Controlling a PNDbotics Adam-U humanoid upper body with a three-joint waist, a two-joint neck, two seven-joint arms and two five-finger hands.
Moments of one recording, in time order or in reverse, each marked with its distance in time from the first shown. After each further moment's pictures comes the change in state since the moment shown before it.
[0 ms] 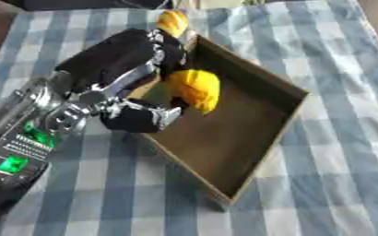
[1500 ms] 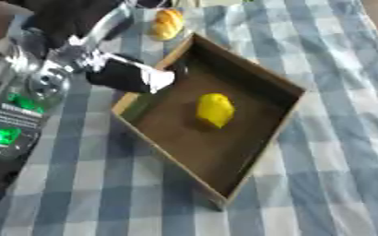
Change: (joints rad) left arm -0.154 0.034 0.249 0.091 -0.112 0.074 0.081; right arm 0.009 0.009 -0.005 0.000 0.010 0.013 -0.021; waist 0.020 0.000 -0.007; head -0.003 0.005
